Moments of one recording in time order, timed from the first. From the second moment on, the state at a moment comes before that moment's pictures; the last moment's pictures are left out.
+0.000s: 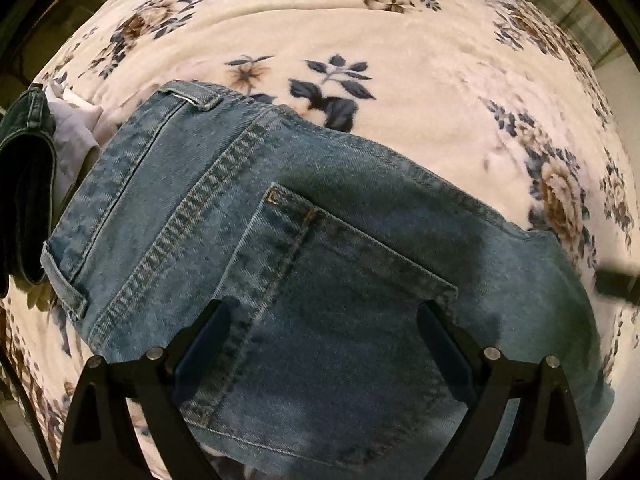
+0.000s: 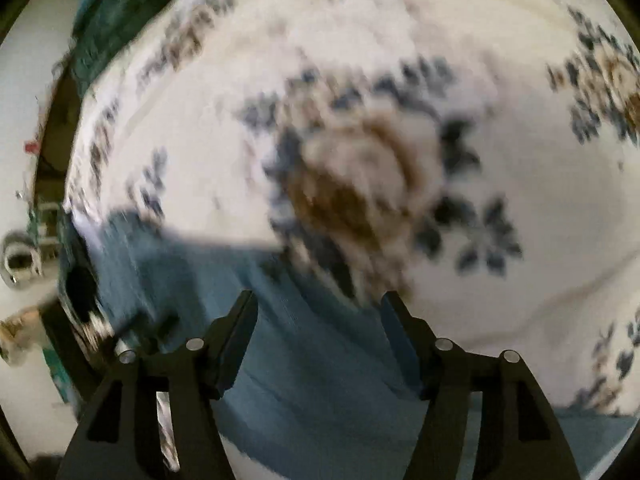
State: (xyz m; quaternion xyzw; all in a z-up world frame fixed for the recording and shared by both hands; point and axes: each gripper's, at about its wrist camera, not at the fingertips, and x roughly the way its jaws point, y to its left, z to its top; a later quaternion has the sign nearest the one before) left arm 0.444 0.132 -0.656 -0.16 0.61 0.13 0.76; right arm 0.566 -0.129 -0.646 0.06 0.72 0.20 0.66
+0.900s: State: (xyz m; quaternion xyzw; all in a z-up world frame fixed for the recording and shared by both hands) left arm 0.421 0.056 -0.635 -0.09 0.60 0.10 0.79; right arm 0.512 -0.203 -0.691 -0.11 0.68 0.05 0.73
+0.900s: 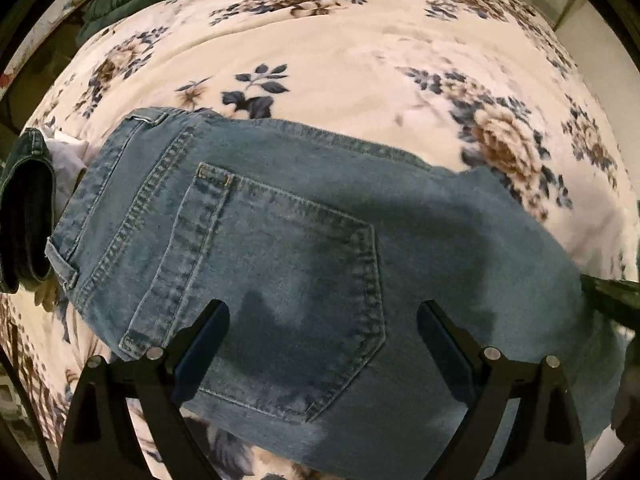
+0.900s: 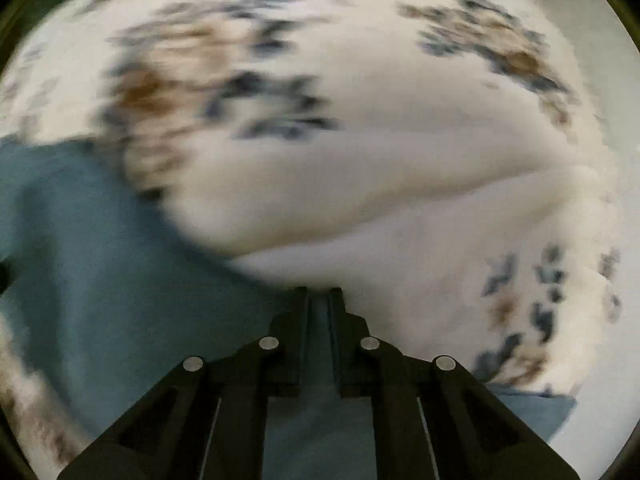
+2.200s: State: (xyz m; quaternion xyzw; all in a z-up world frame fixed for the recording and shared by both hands) left arm 0.337 0.087 -0.692 -0.26 0.62 0.16 0.72; right arm 0.163 -0.511 -0.717 0.58 0.41 -0.21 0.67
